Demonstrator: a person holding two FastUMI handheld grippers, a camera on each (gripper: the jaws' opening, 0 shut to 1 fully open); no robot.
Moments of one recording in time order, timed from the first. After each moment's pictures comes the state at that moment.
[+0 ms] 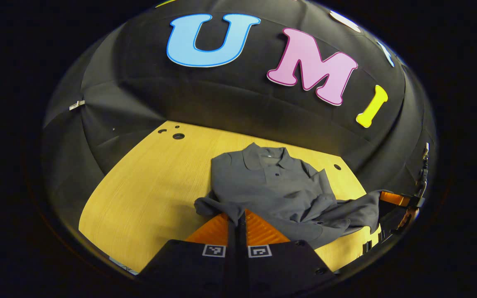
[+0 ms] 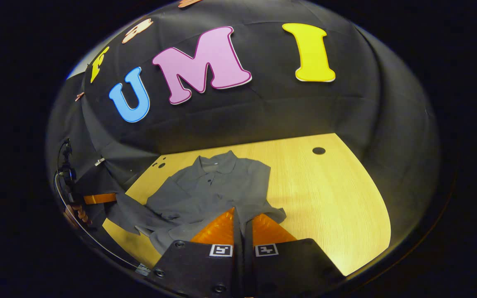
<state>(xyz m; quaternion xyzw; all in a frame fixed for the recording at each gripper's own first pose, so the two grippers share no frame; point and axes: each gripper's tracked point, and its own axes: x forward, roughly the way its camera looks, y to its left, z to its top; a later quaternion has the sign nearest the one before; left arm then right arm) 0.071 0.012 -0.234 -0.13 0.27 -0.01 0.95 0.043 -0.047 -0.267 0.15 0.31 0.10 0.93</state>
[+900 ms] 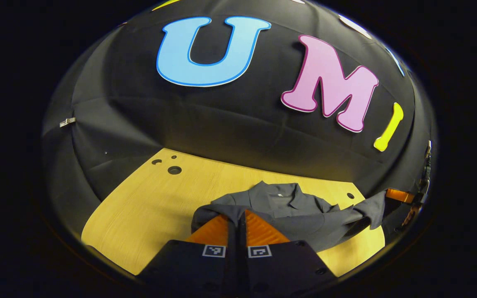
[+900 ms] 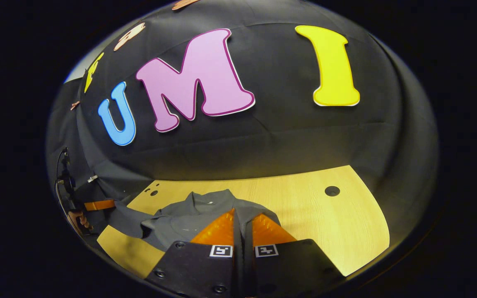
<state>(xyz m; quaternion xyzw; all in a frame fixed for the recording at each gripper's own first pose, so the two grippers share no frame) 0.207 0.038 -0.211 -0.12 0.21 0.01 0.97 0.196 -0.046 -0.260 0.15 0.26 0.10 0.95</state>
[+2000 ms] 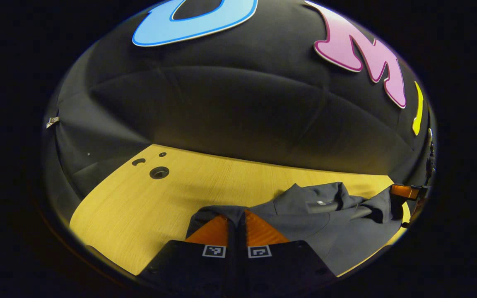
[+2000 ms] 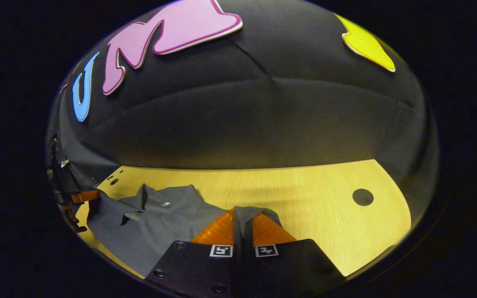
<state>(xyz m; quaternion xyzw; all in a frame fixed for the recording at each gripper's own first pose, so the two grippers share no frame) 0.364 0.049 -0.335 -0.08 0.23 0.04 0.97 0.335 -0.028 -0.436 0.11 0.30 0.08 0.94</state>
